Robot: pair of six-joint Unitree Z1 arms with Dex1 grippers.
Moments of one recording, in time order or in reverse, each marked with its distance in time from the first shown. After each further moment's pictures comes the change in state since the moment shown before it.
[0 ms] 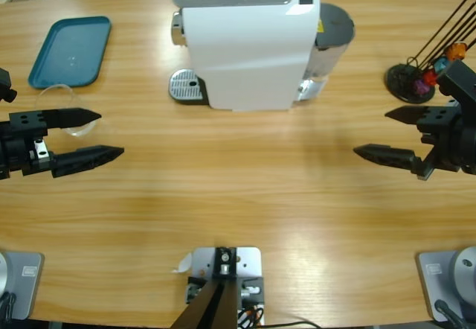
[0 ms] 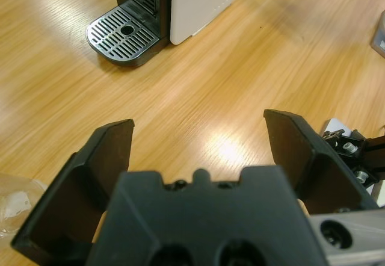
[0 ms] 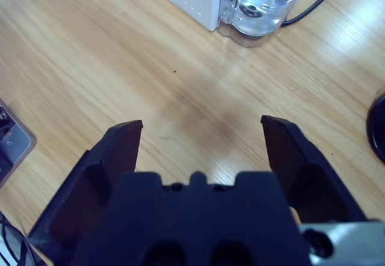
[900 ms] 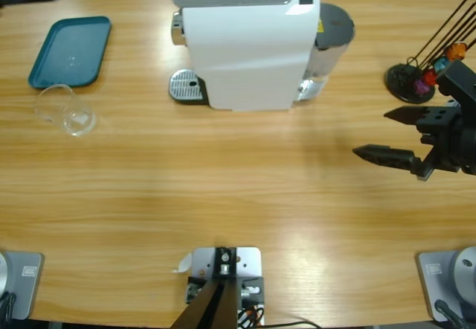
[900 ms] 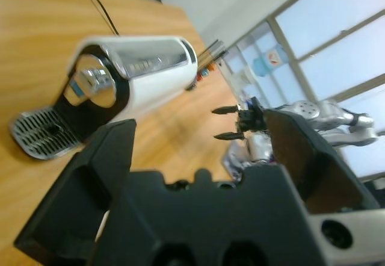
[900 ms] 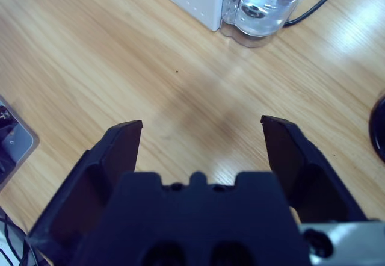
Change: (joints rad) arm 0 0.341 0.152 -0.433 0.038 -0.562 -0.591; arm 1 0.000 0.001 -0.002 0.001 0.008 0.000
